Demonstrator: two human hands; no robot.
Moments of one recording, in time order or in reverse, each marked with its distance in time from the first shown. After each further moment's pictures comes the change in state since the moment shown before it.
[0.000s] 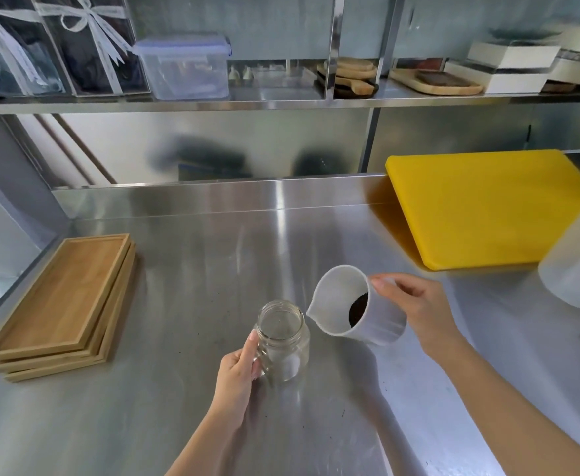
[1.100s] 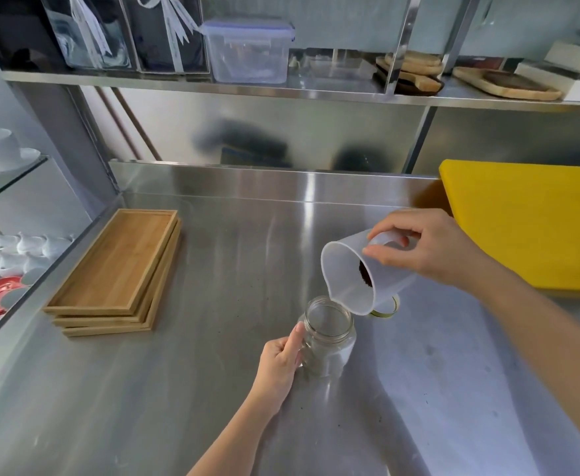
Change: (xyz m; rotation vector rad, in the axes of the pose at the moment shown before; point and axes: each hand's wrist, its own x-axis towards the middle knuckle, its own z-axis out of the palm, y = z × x) left_hand 0.000 0.001 -0.002 0.023 -0.056 0.033; right_hand 0.060 -0.087 0.049 -0.600 -0.408 -0.496
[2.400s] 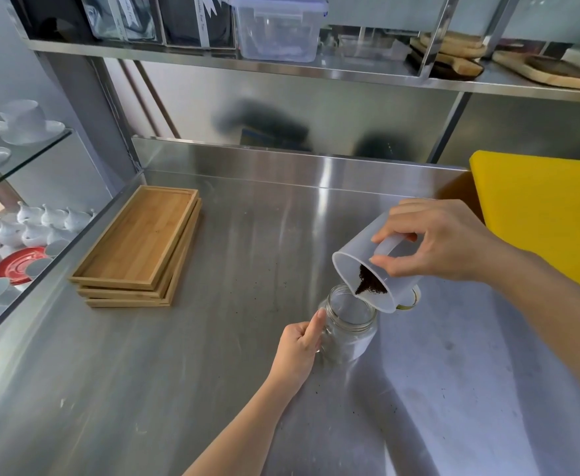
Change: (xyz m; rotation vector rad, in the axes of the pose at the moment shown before) left_hand 0.001 0.002 0.003 0.040 -0.008 0.017; right_hand 0.012 -0.026 0.009 -0.261 -0.129 -0.247
